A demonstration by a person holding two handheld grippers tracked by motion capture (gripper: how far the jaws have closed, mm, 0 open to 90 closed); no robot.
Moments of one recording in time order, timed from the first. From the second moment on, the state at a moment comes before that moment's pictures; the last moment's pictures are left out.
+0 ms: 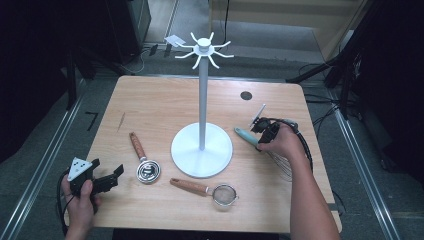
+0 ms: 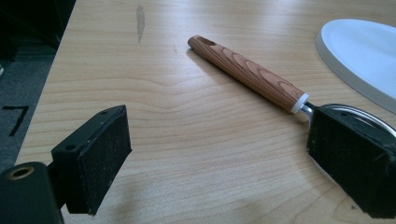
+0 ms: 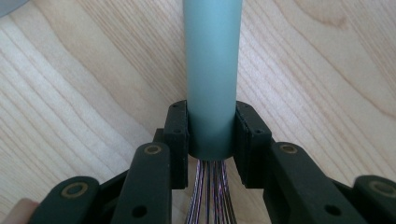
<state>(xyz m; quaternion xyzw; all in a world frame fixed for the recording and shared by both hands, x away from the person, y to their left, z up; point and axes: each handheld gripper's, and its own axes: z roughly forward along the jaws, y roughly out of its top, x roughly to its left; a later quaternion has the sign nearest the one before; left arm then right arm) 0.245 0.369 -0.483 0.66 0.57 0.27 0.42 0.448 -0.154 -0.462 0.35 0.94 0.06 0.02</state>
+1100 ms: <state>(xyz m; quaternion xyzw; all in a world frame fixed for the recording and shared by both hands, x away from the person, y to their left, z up) 0.245 0.369 -0.483 0.66 0.57 0.27 0.42 0.395 -0.173 -0.390 0.36 0.86 0.34 0.11</state>
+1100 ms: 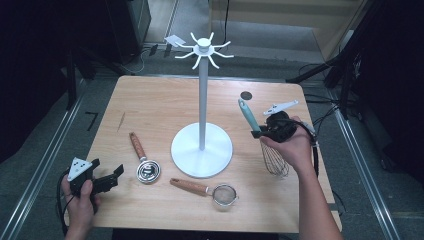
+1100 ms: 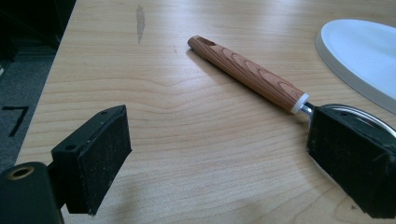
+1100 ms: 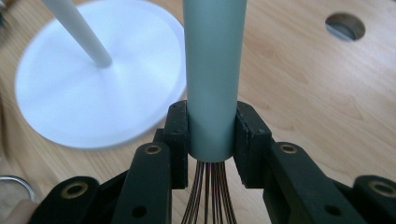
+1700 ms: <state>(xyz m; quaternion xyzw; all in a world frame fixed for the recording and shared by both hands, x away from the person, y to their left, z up) 0.245 0.369 -0.483 0.66 0.56 0.28 0.42 0.359 -0.152 -0.364 0.35 0.79 0.49 0.15</state>
